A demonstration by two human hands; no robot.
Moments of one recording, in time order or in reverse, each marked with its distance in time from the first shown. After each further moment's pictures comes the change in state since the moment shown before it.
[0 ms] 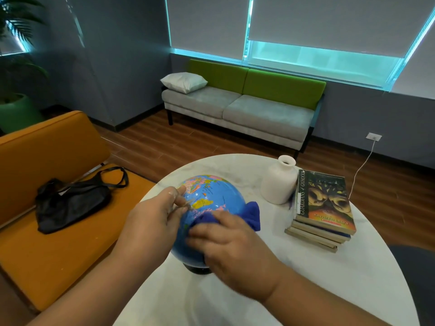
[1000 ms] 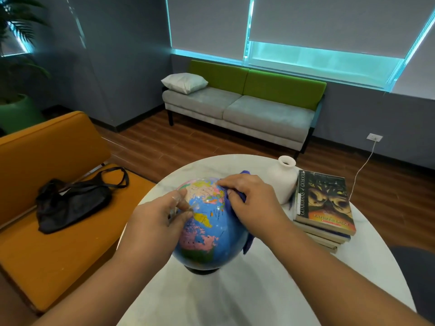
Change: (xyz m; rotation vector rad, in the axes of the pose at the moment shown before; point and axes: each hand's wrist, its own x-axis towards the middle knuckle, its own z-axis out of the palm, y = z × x) left_hand -0.004 0.003 0.002 -0.120 0.009 -0.054; right_hand 0.026 0.048 -0.025 0.302 0.059 0.723
